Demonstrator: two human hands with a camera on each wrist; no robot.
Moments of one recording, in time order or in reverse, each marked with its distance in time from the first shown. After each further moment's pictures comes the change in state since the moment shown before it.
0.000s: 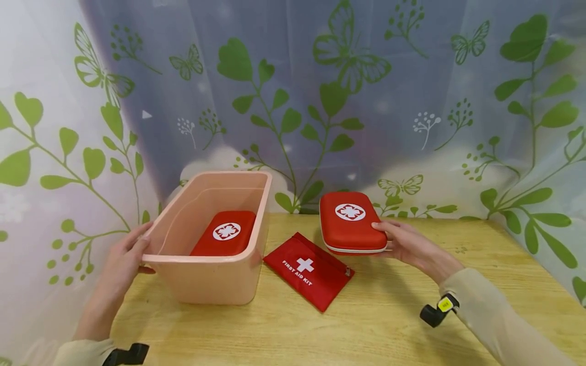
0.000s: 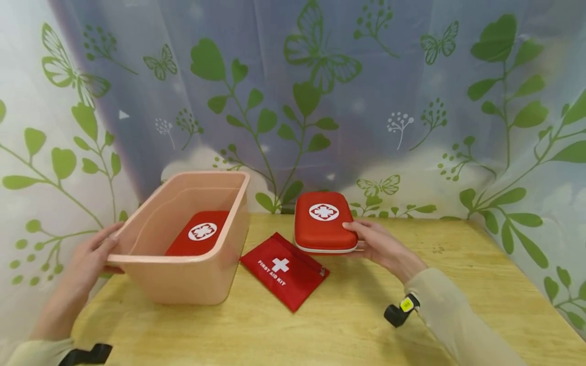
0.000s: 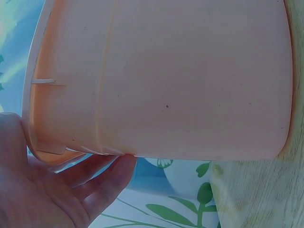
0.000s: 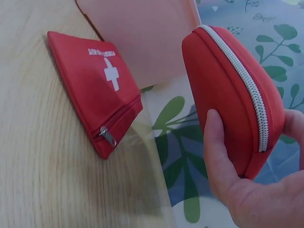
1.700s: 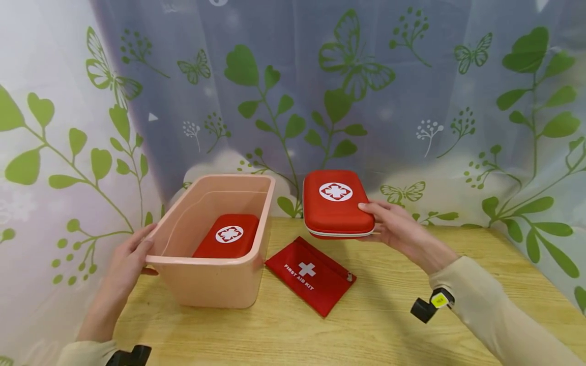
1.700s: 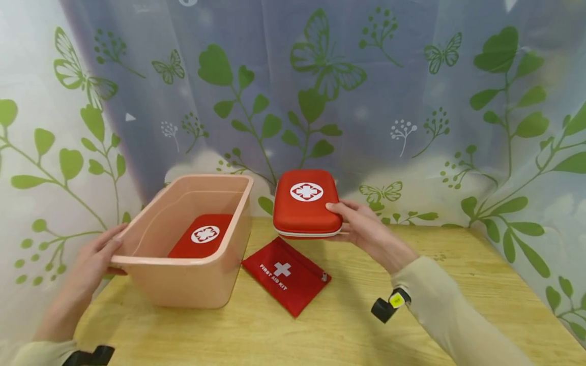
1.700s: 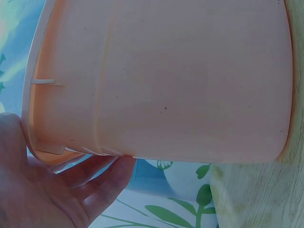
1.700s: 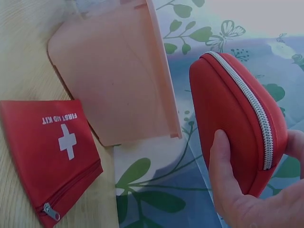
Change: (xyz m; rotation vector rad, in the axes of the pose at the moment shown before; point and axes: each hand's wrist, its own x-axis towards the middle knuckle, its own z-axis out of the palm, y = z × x) left_hand 0.000 -0.004 0.000 -0.013 0.010 0.013; right_hand -0.010 -0.056 0.058 -0.057 0.004 -0.109
